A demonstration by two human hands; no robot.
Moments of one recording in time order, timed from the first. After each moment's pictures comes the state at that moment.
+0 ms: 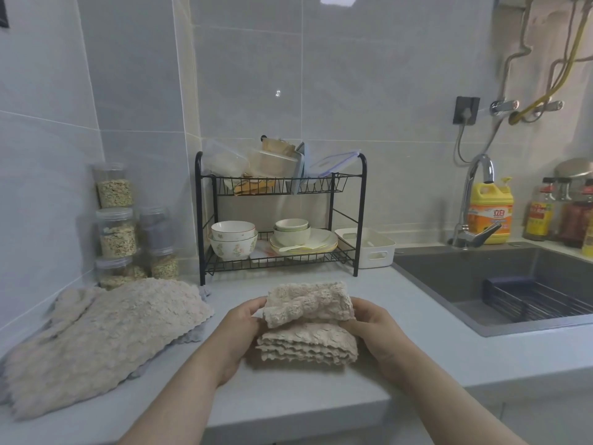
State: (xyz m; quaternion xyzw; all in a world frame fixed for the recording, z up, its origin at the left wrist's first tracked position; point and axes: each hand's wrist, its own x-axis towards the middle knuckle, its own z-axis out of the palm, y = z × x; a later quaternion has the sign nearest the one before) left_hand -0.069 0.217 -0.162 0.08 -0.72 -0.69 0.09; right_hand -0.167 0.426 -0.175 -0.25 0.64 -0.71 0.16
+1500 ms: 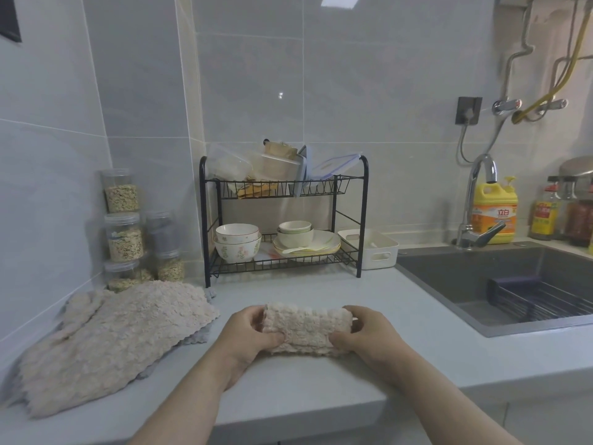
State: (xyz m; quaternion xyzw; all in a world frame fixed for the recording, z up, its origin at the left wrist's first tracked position) left_hand -0.067 0.216 -0.174 0.11 -0.72 -0.67 0.16; right_hand -0.162 0.426 -0.176 -0.25 0.77 -0.58 0.11
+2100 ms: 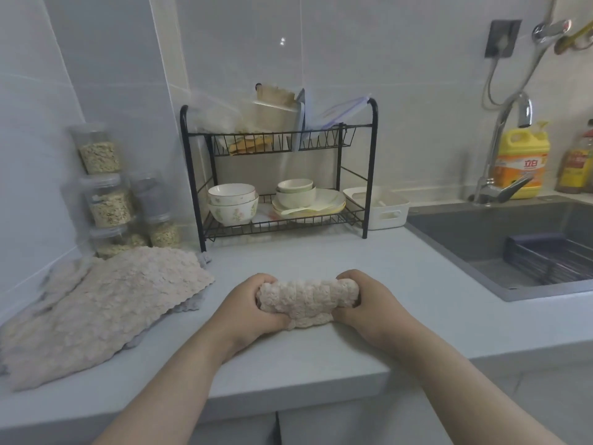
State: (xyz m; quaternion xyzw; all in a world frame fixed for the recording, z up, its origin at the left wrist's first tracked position) left_hand -0.060 0.230 -0.167 0.11 -0.84 -0.52 0.14; right_hand -0.161 0.426 -0.174 -0.30 0.83 -0.47 0.04
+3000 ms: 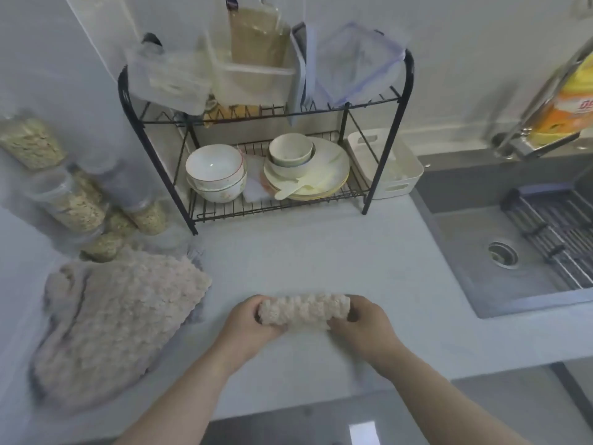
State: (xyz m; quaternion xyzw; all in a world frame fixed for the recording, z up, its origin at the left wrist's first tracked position) left_hand -0.101 0.222 -0.114 0.30 -0.76 -0.58 -0.04; right_hand -0.188 0.415 -0.115 -0.07 0.81 -0.50 0.30
